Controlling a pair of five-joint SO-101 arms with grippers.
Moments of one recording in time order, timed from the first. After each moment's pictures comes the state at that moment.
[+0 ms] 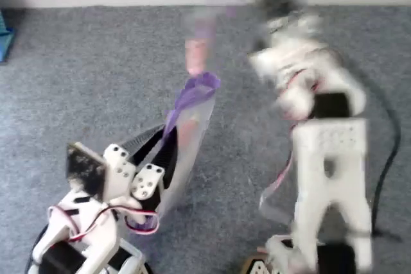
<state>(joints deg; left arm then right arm) 28.0 -89.1 53.6 59.0 10.9 -3.2 -19.3 2.6 56.4 24.0</state>
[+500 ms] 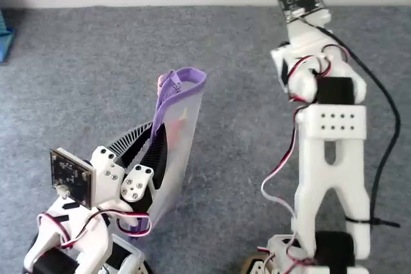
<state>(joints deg) 25.1 -89.8 50.7 61.9 10.7 -2.2 -16.2 1.6 55.7 20.9</state>
